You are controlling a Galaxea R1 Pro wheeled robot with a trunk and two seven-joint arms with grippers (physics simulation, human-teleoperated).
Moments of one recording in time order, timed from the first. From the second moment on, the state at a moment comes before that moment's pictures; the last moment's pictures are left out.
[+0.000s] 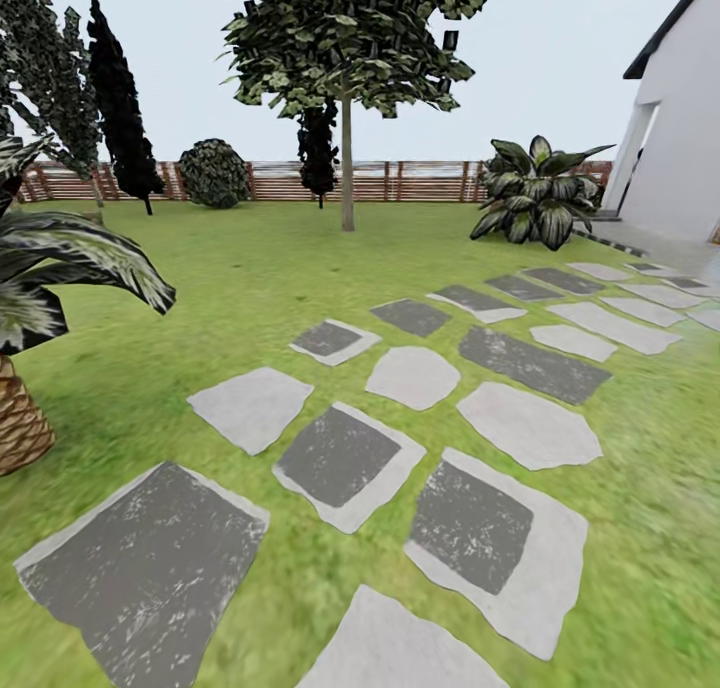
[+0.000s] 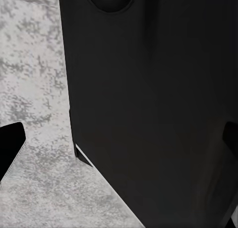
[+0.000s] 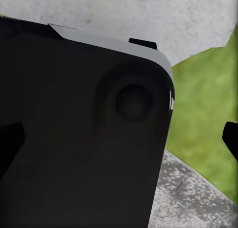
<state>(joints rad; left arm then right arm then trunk) 0.00 0.00 0.01 -0.01 0.00 0.00 0.01 -0.05 0.00 0.03 0.00 0.13 -0.20 0.00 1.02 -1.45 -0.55</state>
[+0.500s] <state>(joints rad) 0.00 0.00 0.01 -0.01 0.00 0.00 0.01 -0.05 0.00 0.03 0.00 0.13 -0.20 0.00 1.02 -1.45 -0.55</state>
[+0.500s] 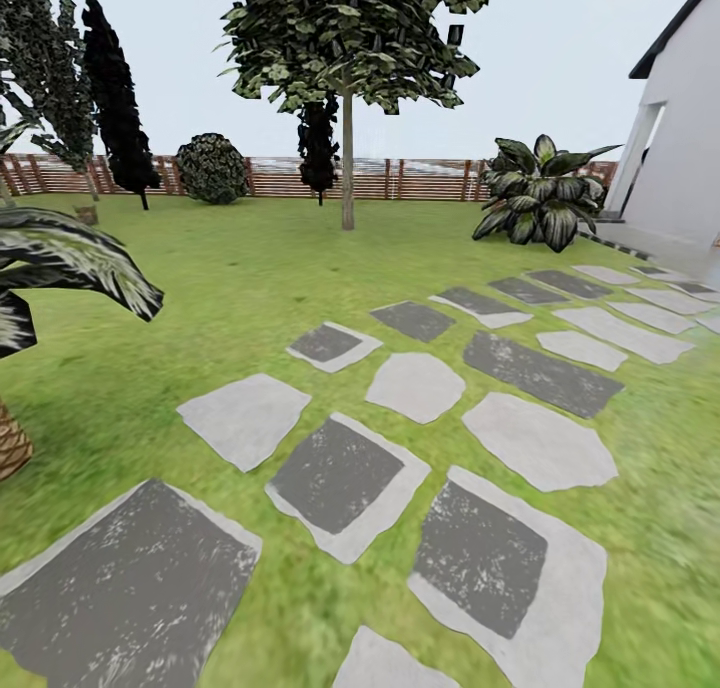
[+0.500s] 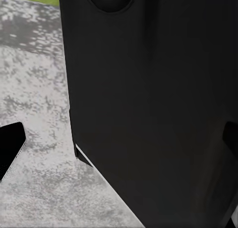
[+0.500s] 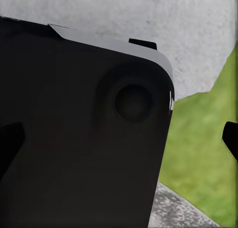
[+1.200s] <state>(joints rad) 0.00 0.00 0.01 -0.01 0.00 0.00 0.01 -0.05 0.00 0.03 0.00 0.13 -0.20 0.00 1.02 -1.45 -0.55</state>
